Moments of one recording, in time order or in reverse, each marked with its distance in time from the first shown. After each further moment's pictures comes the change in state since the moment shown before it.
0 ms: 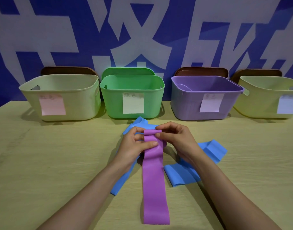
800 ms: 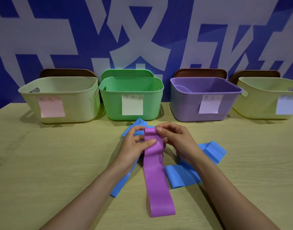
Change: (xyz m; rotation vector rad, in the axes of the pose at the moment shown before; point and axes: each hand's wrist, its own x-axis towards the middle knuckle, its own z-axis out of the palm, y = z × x) left_hand -0.003 0.002 0.004 -0.020 0.007 -0.001; right_hand 0.000 -0.002 -0.002 0.004 -0.039 -0.006
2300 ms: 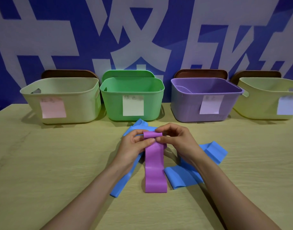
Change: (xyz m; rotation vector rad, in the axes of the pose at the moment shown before) left_hand 0.004 -0.001 -0.005 -0.060 -0.017 0.005; right_hand 0.000 0.000 -0.003 -0.074 -0.050 -0.088
